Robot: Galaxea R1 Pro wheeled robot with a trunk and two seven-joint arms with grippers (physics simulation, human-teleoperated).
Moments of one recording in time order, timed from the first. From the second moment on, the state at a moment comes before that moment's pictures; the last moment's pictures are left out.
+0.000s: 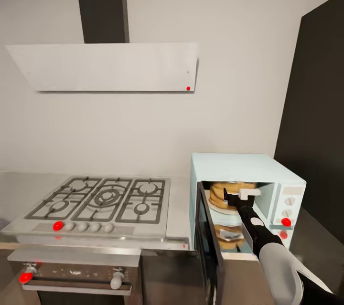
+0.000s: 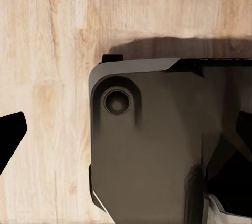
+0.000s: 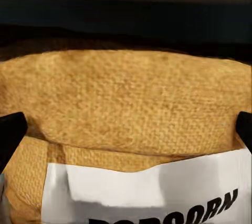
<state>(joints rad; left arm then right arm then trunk) -0.03 -0.01 0.01 -0.07 0.00 -0.01 0.01 -0.79 0.01 -0.58 -0.35 0.50 -0.40 0.09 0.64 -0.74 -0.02</state>
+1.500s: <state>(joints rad) -0.01 -0.03 0.00 -0.02 -0.01 -0.01 0.01 -0.84 -0.04 -0.59 -0.38 0.50 -0.40 0.08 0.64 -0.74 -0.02</state>
